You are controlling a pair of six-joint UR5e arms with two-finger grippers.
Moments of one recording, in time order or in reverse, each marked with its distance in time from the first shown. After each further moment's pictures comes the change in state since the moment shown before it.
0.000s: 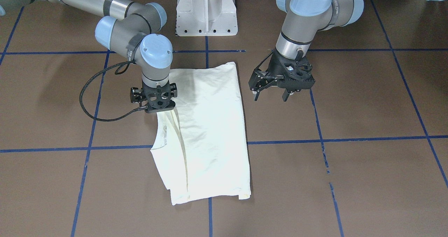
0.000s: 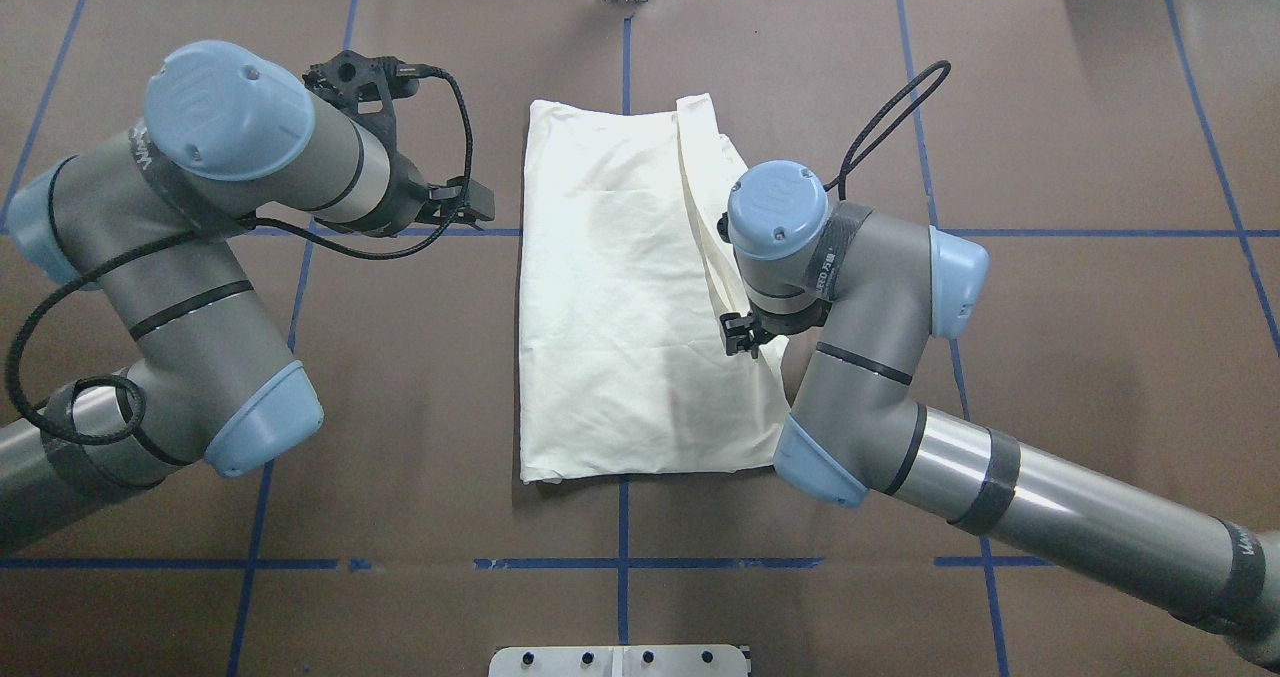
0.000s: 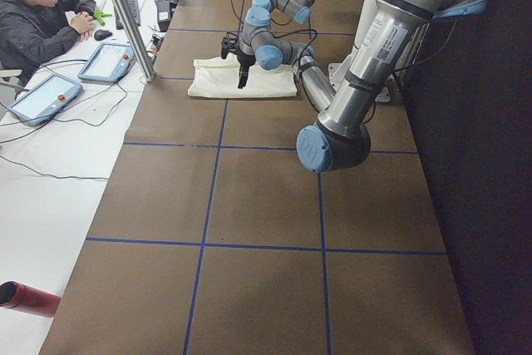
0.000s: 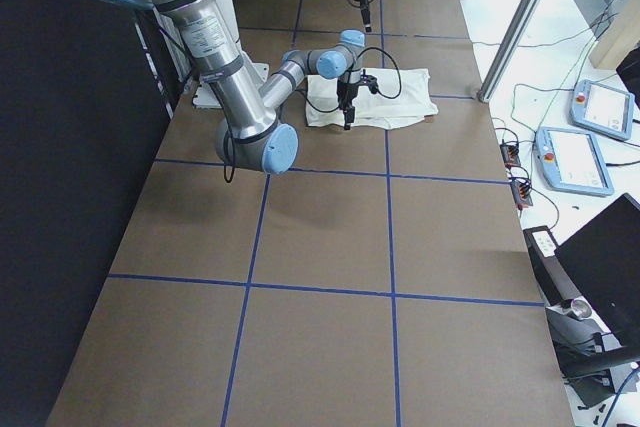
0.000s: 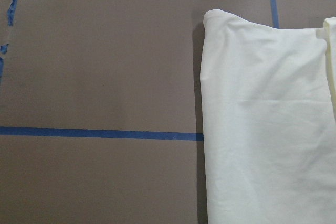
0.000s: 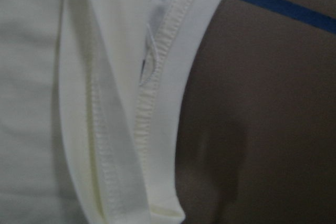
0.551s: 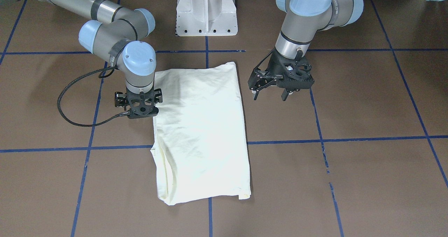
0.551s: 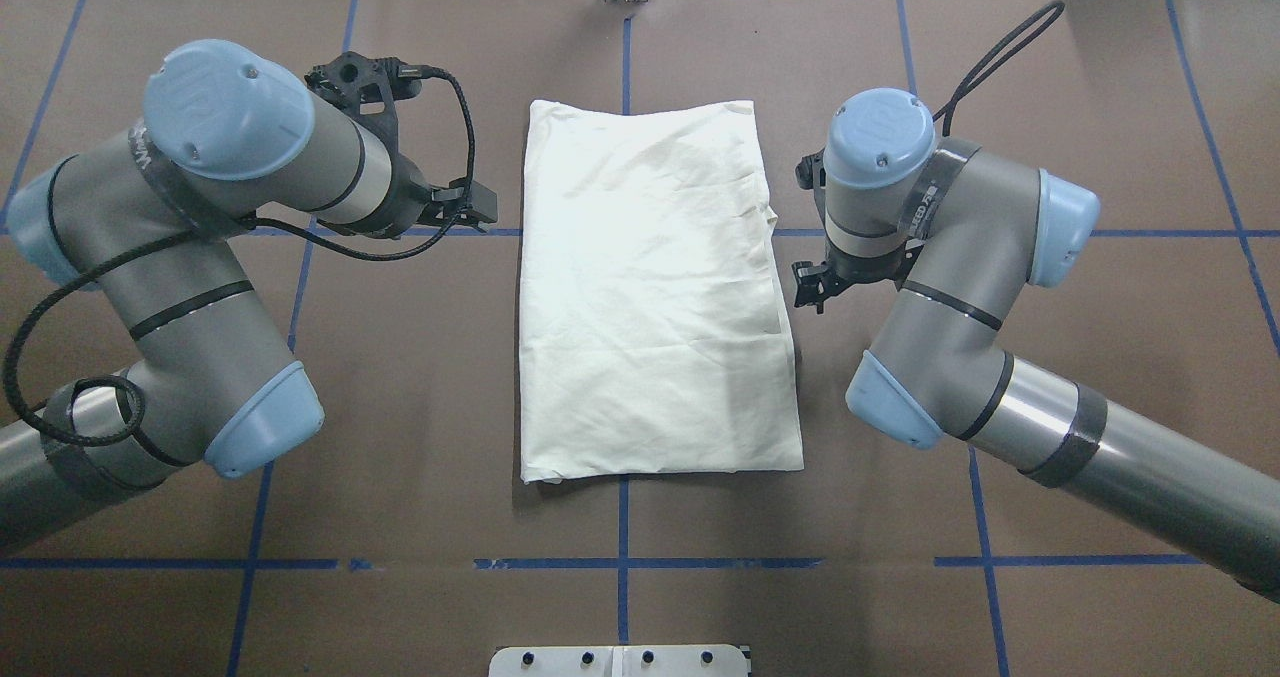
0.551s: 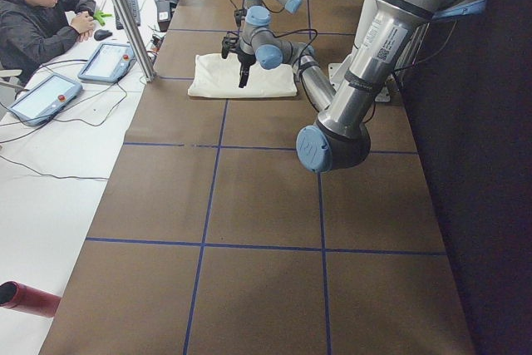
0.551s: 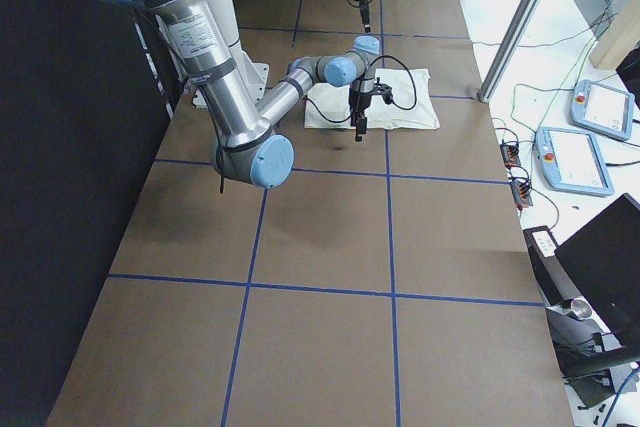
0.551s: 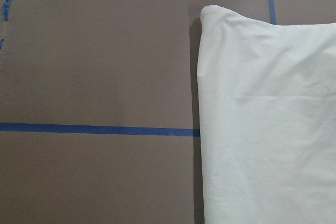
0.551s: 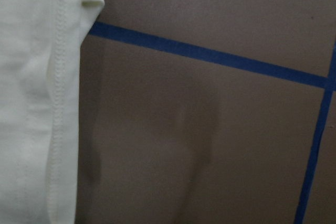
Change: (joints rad) left arm 0.001 -0.002 -0.006 0.000 -0.009 -0.001; right arm 0.123 -0.050 0.080 -0.038 0.070 -0.064
